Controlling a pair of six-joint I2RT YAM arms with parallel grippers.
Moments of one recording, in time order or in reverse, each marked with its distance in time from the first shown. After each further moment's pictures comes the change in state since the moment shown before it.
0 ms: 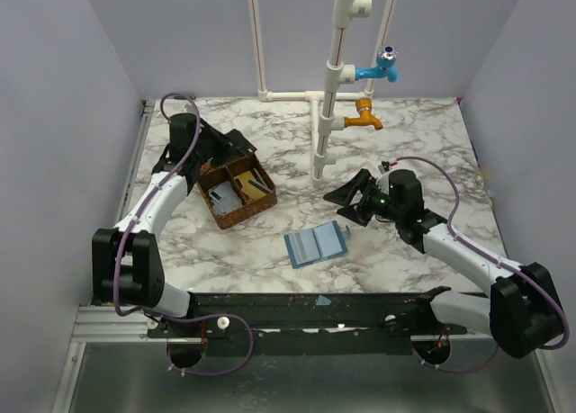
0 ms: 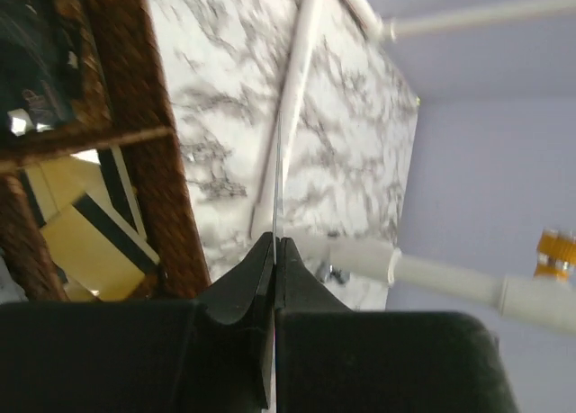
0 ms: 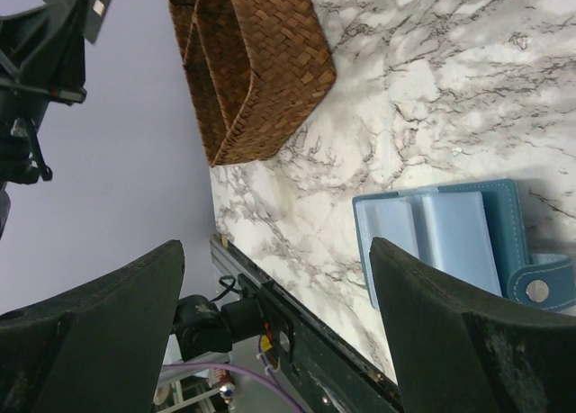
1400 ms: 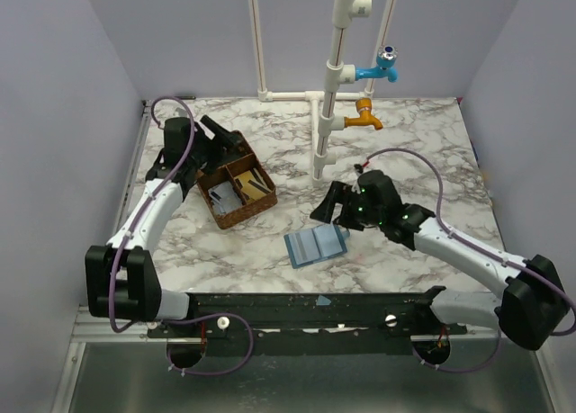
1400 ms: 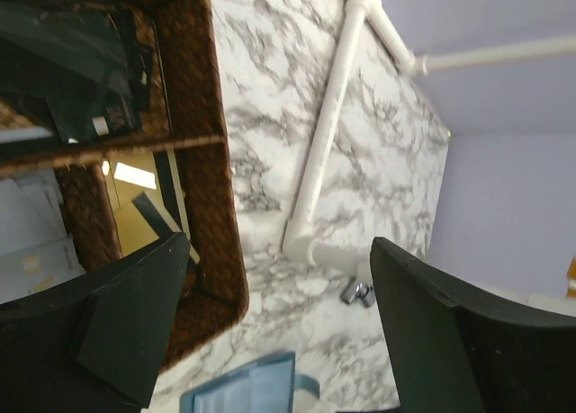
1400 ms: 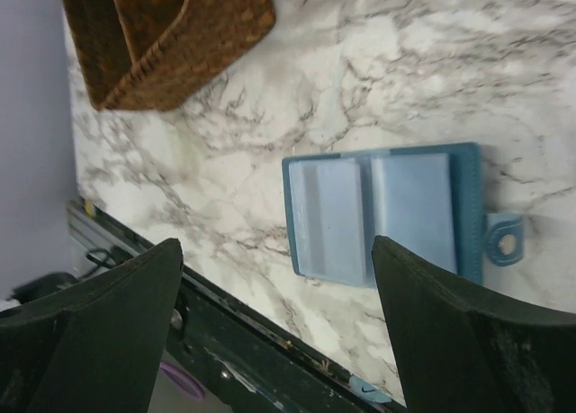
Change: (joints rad) left arm 0.047 -0.041 0.002 -0.059 -0.156 0.017; right arm 0.199 -0.008 0.164 -0.354 0.254 -0.254
